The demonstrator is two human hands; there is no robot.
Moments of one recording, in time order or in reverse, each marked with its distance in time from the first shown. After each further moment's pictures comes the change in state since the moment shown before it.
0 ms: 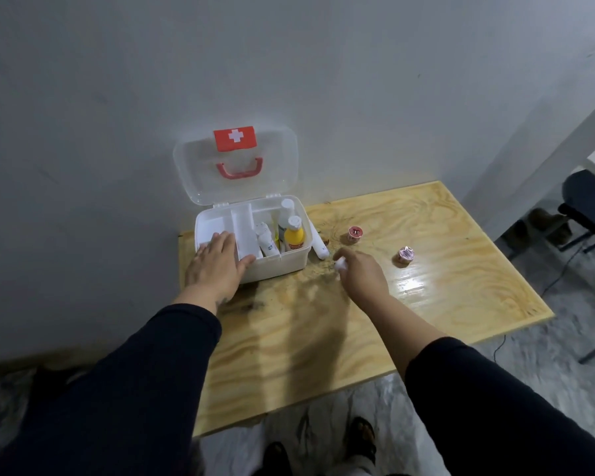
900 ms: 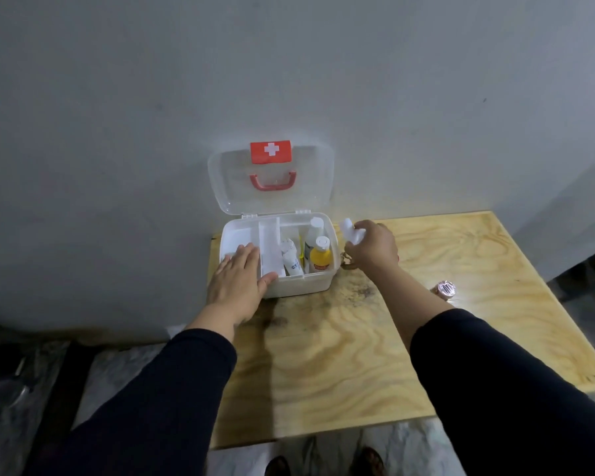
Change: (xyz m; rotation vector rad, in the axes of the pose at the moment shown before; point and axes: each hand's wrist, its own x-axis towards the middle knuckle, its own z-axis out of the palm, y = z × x) left_hand -0.011 -0.007 0.002 -0.022 -0.008 -0.065; right_hand 0.078 -0.059 -0.012 0.122 0.017 0.120
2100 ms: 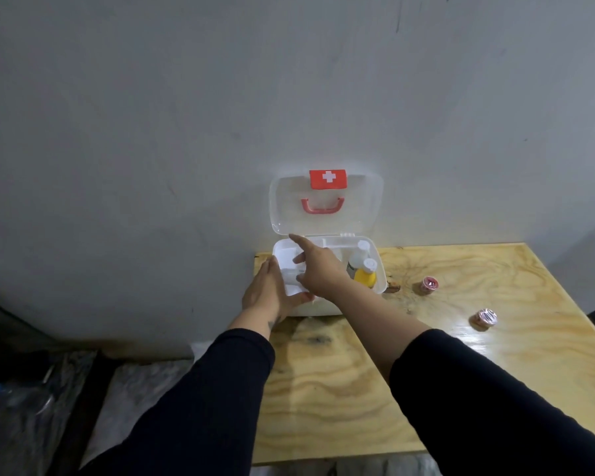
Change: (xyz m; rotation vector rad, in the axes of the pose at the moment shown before) left_hand 0.009 -0.034 -0.014 -0.410 0.016 -0.206; right_hand -0.071 -0.128 0.062 -0.140 -0.348 -0.419
